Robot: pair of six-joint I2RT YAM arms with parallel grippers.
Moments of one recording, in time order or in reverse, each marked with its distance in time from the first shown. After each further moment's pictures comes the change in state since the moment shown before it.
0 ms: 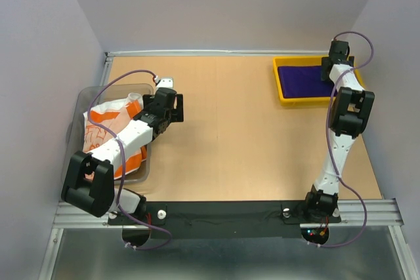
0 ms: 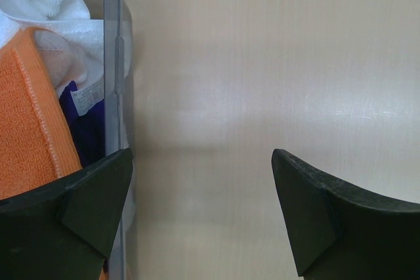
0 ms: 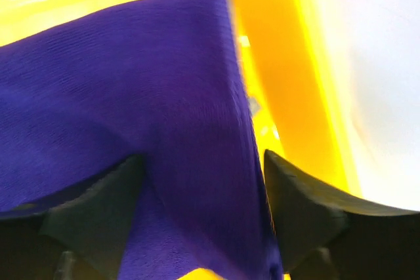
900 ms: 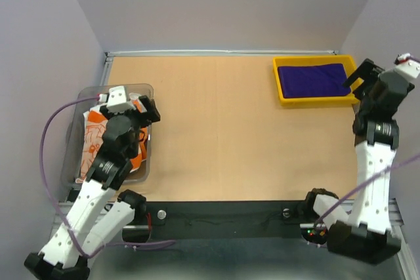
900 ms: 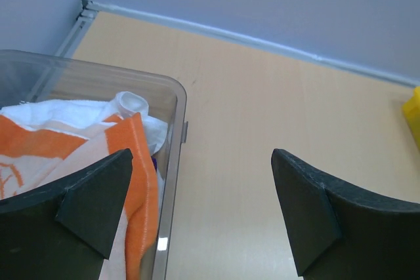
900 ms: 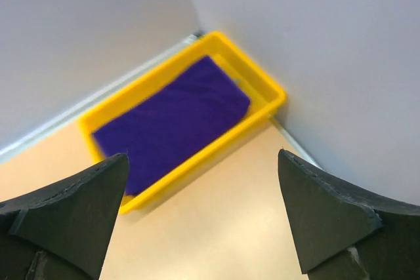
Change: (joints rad) left arm 0.000 -0.706 -0.122 0.020 -0.077 -0.019; right arm -0.055 -1.348 -0.808 0.024 -0.164 0.459
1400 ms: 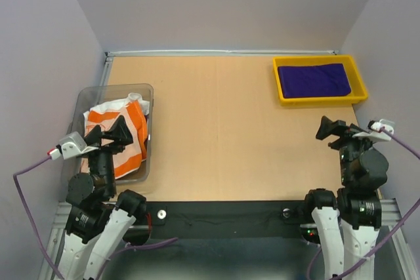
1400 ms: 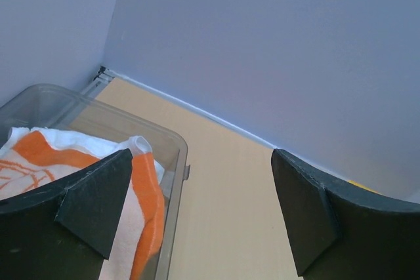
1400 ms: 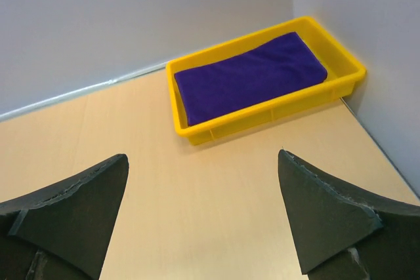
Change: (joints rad) left arm 0.000 -0.546 -0.106 -0.054 -0.113 -0.048; right arm 0.218 -0.742 -0.447 -0.049 -0.124 0.002
